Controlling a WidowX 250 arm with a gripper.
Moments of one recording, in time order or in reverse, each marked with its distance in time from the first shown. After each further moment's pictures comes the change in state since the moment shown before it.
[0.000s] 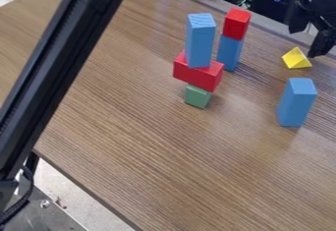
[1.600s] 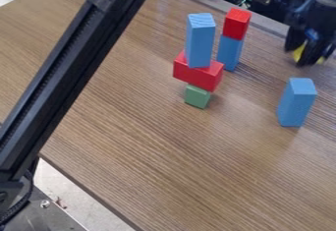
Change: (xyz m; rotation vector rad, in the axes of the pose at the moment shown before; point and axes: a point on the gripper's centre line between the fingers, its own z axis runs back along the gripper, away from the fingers) arm 0.005 0.001 -0.007 -0.012 0.033 0.016
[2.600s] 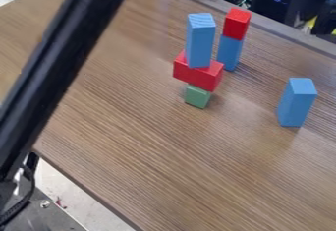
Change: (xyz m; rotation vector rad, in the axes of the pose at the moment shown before) arm -0.023 -0.028 0.066 -0.066 0.092 -0.169
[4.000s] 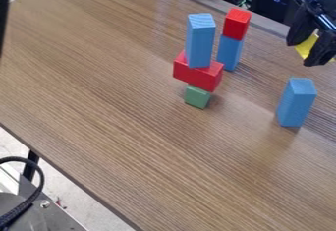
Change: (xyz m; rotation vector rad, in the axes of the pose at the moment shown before) arm -0.045 -0.057 0.000 0.066 0.061 0.222
